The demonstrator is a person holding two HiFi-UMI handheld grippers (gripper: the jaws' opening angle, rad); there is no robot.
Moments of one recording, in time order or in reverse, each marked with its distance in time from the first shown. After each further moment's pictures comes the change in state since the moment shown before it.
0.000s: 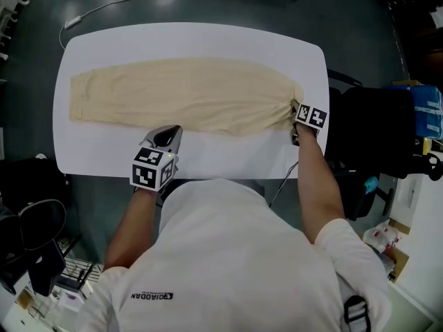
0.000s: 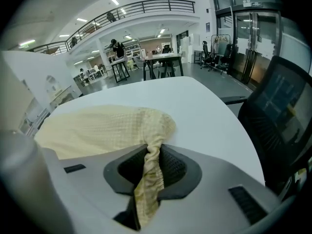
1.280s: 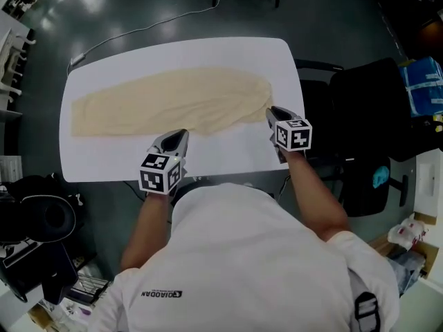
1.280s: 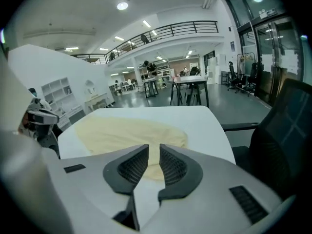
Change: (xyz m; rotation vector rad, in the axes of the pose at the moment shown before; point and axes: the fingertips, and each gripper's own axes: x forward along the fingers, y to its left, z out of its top) left arm 0.015 -0.157 0.030 0.086 -0.104 0.027; right arm -0.148 0.028 -0.021 -0.209 -0.224 0.290
